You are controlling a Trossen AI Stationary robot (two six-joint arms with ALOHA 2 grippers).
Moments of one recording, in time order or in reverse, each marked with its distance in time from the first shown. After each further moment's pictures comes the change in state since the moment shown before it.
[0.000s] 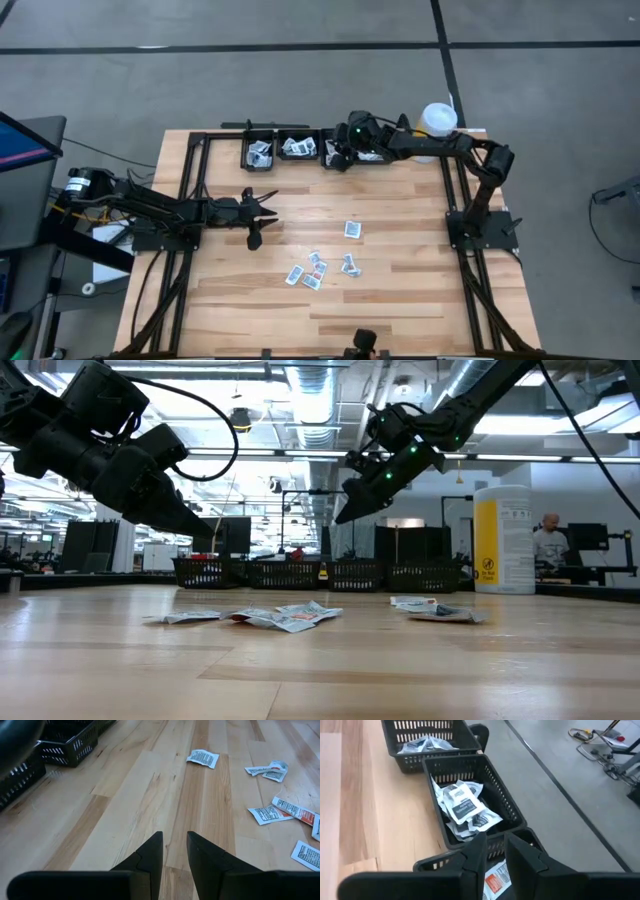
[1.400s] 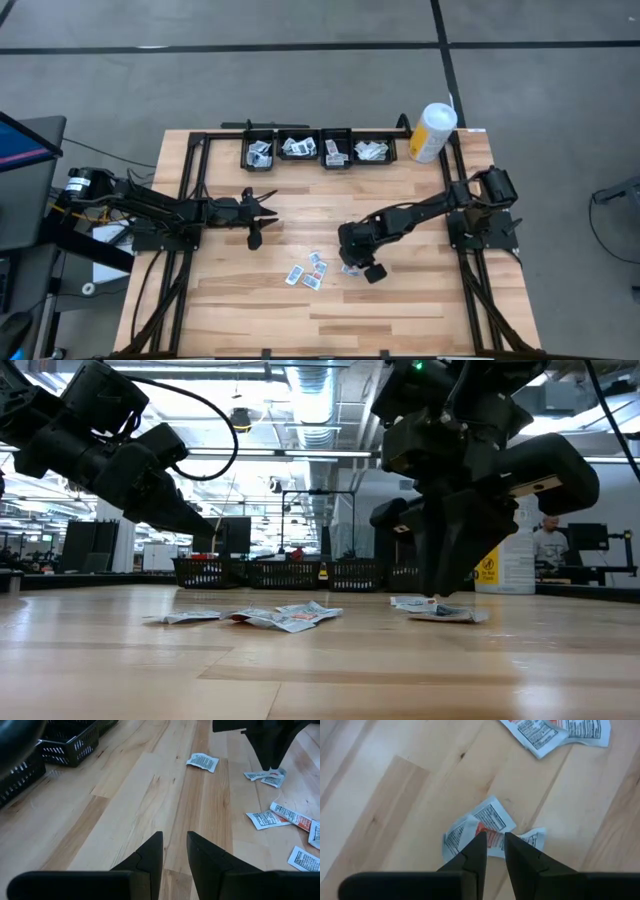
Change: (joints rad) left arm 0.000 0.000 0.000 0.010 0.000 -0.026; right arm 0.715 0.000 -0.140 -0.423 -0.248 0.035
